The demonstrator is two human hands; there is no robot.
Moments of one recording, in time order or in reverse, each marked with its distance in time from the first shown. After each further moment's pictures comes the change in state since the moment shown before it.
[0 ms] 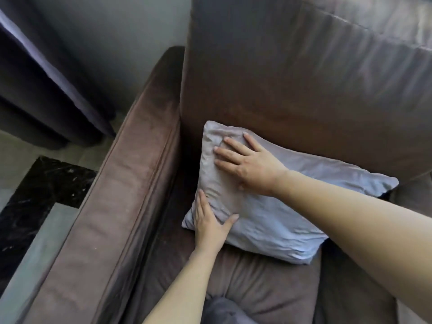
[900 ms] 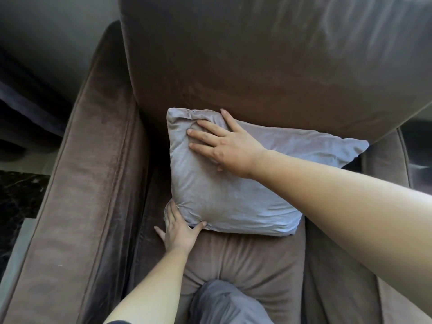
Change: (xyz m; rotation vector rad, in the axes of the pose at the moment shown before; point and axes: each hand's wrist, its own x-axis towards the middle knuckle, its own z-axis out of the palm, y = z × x) left_hand 0.002 -0.074 0.011 0.346 -0.214 -0.183; right_hand -0.011 0.004 0.008 0.019 -0.006 0.092
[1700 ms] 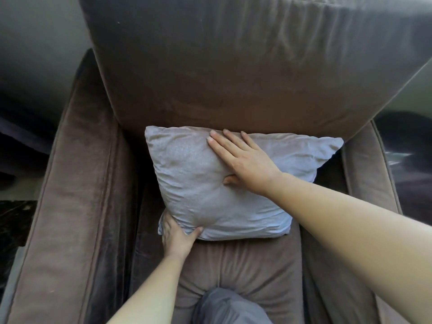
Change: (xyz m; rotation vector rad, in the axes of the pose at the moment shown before) left_hand 0.007 0.010 -0.002 -0.227 0.015 0.066; right_hand -0.064 0.006 0.037 0.290 0.146 0.329
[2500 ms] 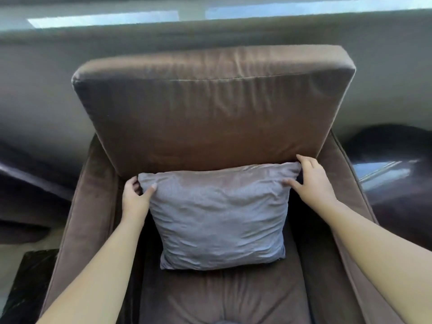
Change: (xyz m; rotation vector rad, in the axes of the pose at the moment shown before) left_hand 0.059 0.179 -0.151 -0.386 0.173 0.206; right_hand -0.147 0.144 -0.008 0.488 0.265 0.822
